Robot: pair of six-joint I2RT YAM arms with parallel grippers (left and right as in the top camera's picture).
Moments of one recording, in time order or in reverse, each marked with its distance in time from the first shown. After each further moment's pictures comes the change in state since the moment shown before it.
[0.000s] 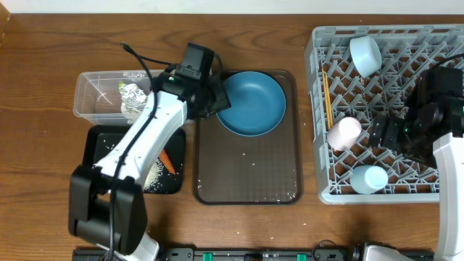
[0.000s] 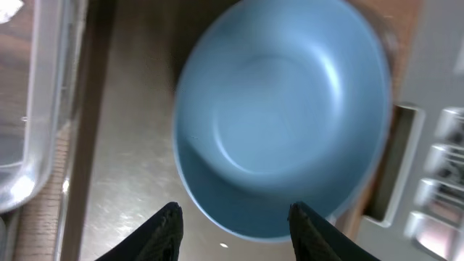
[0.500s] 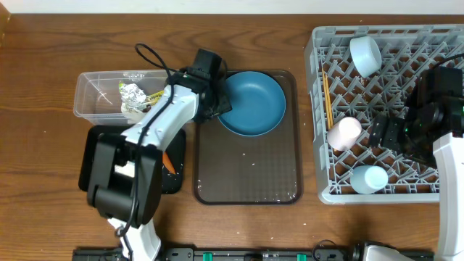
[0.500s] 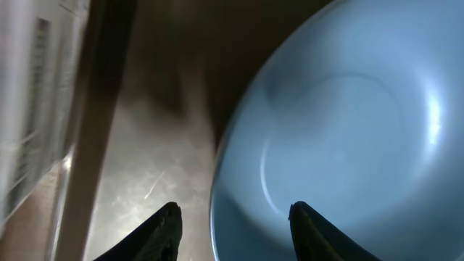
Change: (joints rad) left arm -0.002 0.182 0.000 0.079 -0.051 -0.041; right arm 0.000 0.000 0.000 0.000 0.000 0.000
